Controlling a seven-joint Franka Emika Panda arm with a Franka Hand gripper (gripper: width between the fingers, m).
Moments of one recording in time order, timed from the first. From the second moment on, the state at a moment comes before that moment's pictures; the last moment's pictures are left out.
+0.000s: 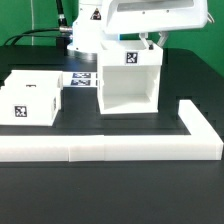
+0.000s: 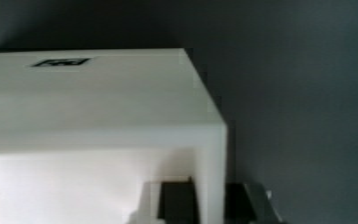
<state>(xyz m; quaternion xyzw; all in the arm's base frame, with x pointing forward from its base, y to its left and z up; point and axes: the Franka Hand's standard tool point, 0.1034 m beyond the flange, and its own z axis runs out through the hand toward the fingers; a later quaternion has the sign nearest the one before) 0.459 0.094 0.096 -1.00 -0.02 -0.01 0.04</state>
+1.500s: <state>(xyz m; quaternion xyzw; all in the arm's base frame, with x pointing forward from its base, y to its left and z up) 0.558 0.101 0.101 -0.97 0.23 -0.07 0.07</state>
